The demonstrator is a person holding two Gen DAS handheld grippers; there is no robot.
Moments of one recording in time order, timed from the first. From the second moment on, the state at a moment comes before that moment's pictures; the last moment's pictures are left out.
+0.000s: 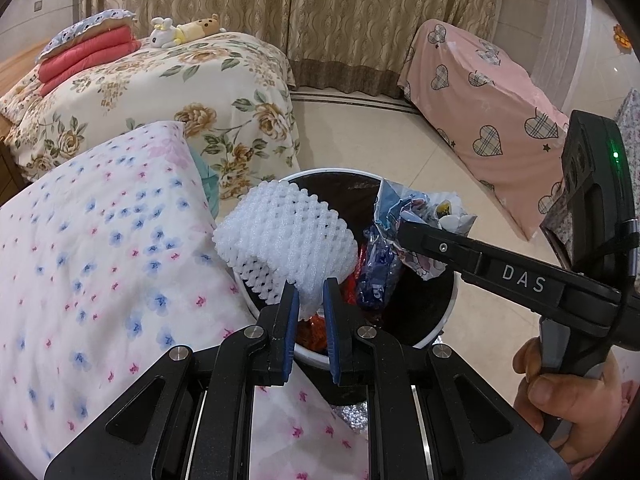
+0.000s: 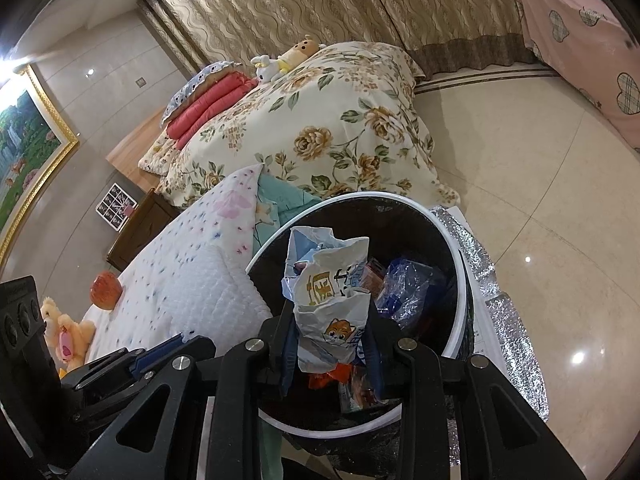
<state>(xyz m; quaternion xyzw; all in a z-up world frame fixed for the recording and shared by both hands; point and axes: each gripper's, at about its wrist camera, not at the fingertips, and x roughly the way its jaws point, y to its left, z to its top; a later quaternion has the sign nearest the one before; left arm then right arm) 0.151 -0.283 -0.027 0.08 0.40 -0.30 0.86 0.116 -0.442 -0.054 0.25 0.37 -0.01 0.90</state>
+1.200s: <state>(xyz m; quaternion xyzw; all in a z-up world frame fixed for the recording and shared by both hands) 0.147 -0.251 -0.020 0.06 0.39 -0.28 0.87 0.111 -0.442 -0.049 0.26 0.36 -0.02 0.90</state>
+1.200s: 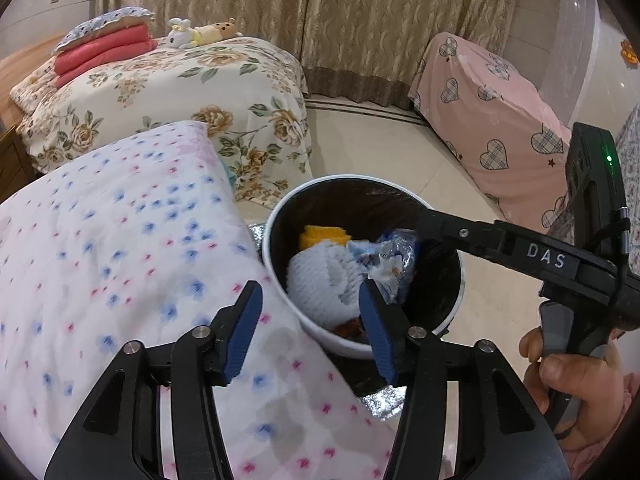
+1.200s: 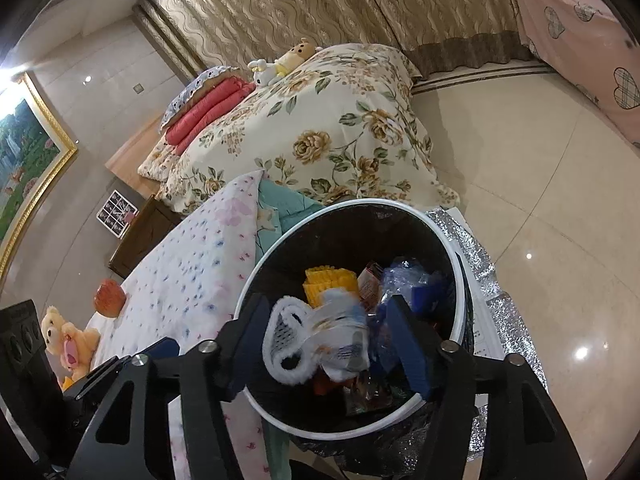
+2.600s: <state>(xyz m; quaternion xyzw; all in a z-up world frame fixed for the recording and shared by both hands) 0.037 -0.043 -0.005 -0.06 0.27 -0.12 0.95 0.040 -0.270 -0.001 0.06 0.24 0.03 0.97</state>
